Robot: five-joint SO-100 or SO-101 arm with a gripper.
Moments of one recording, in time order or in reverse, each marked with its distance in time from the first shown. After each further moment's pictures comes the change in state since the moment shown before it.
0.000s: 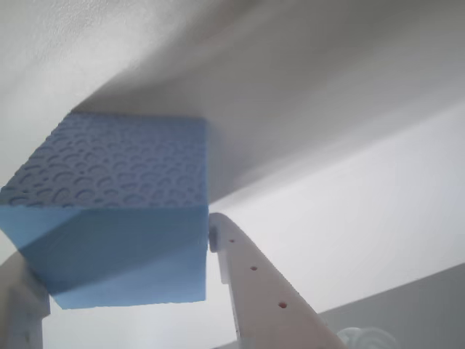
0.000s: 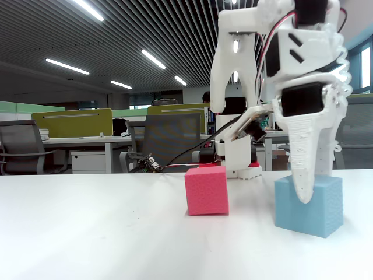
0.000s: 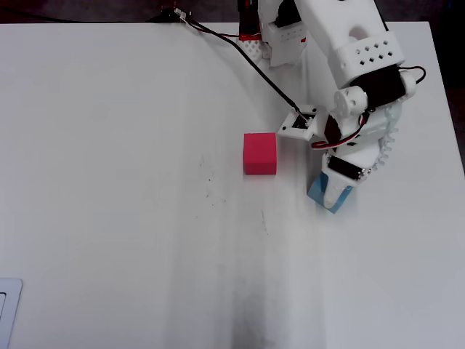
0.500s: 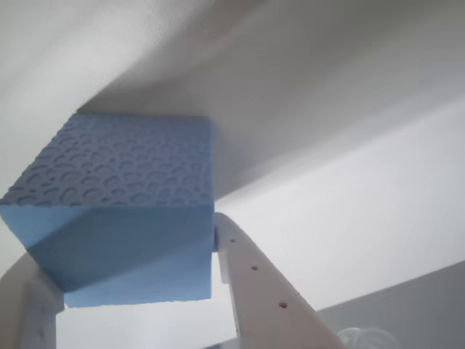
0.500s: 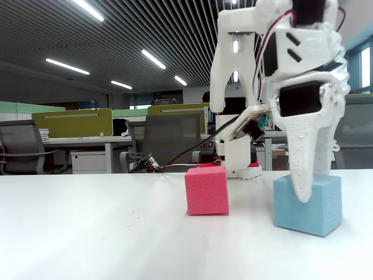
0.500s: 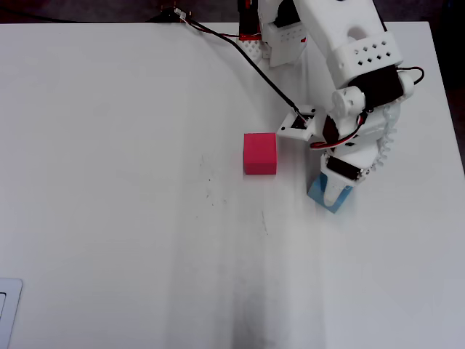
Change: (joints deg) arm 1.1 0.8 0.2 -0.4 0.0
